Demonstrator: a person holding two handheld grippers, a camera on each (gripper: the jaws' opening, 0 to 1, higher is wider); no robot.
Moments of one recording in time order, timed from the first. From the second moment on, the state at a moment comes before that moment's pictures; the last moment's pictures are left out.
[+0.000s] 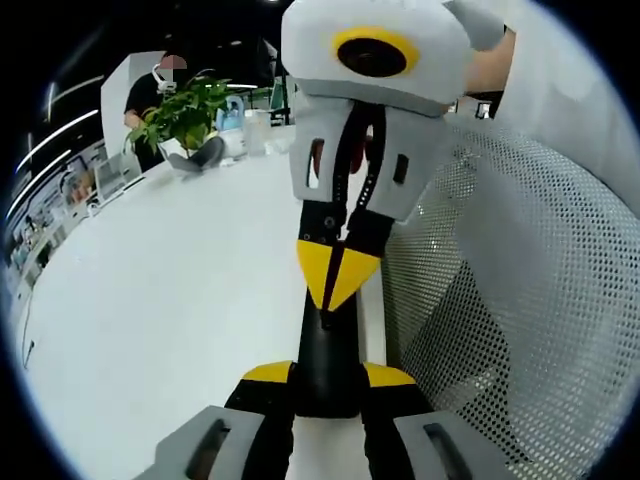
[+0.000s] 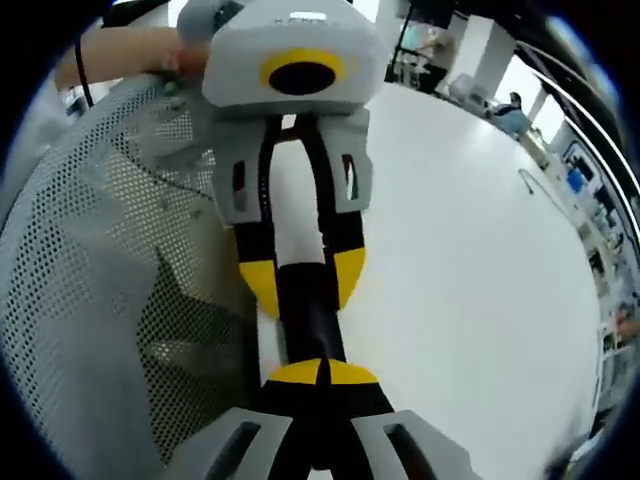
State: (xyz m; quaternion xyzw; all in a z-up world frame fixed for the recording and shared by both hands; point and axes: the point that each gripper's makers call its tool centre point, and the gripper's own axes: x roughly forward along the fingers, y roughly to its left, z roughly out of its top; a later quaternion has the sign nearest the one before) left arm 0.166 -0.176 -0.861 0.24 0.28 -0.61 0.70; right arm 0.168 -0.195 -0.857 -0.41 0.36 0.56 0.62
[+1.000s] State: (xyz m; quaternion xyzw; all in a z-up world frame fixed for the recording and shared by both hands) left arm 0.167 -0.176 -0.861 0.23 0.28 -0.61 0.70; right arm 0.169 -0.194 -0.854 -0.35 0.35 0.54 0.68
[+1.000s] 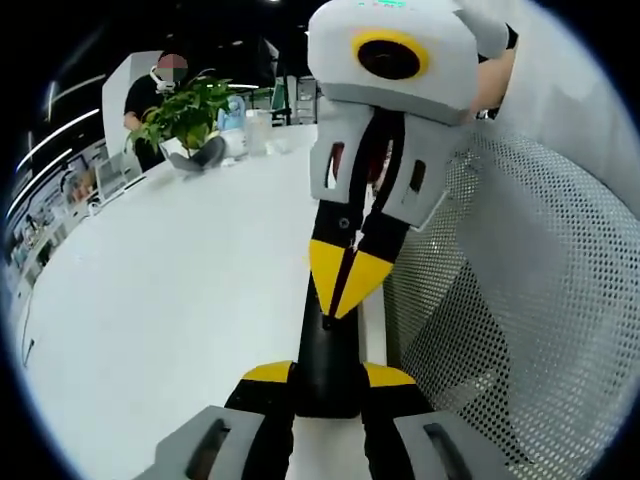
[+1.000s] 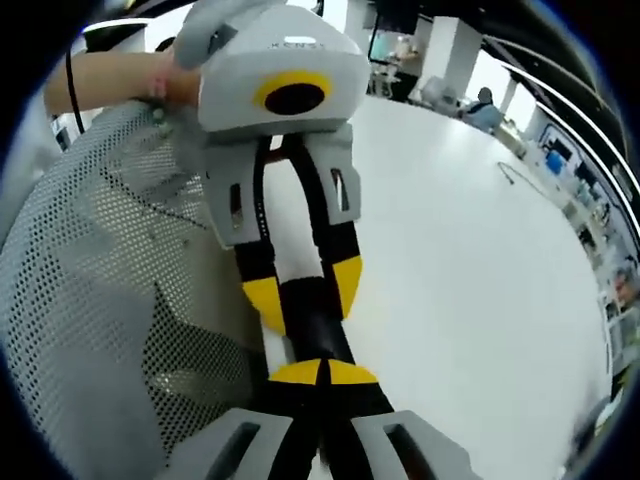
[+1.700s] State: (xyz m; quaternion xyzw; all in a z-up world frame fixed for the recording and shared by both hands) left arm 0.166 -0.175 -0.861 0.23 0.28 -0.61 0.70; right arm 0.167 -0.188 -0.857 -0.40 0.35 0.55 0.64
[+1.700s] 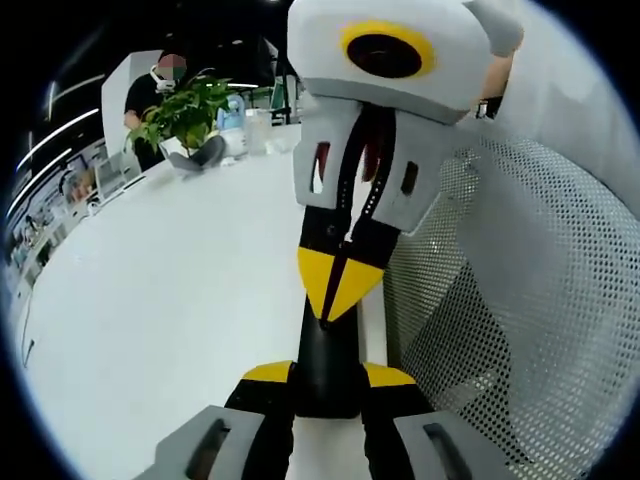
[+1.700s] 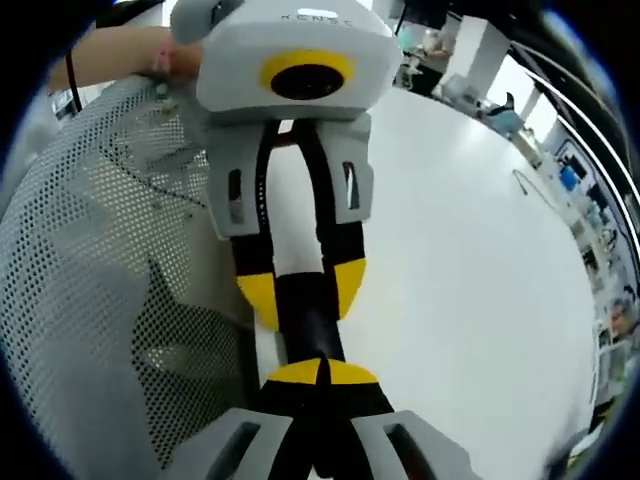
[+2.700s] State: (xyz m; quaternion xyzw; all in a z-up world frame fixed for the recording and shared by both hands) left arm 0.171 -0.173 -0.861 0.23 0.28 -0.59 0.72; right arm 0.172 -0.187 -0.854 -0.40 0.30 0.52 0.69
